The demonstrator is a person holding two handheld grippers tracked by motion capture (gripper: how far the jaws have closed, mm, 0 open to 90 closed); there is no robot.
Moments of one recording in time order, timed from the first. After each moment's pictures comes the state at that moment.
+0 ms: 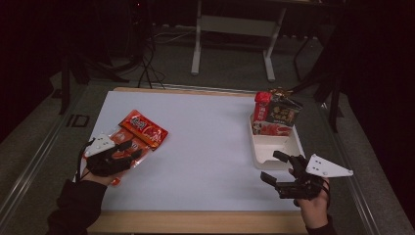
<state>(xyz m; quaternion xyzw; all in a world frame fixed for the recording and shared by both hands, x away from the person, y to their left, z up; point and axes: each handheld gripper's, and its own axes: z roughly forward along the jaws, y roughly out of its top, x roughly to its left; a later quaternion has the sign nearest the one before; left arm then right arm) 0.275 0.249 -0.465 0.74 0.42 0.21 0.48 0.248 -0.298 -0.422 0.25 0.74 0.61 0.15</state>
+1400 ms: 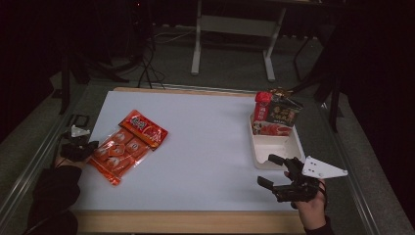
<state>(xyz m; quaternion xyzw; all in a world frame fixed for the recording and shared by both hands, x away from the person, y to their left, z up) 0.334 0.351 -0.533 0.73 0.58 0.25 0.27 0.247 -0.293 -0.430 0.24 0.75 0.61 0.12</state>
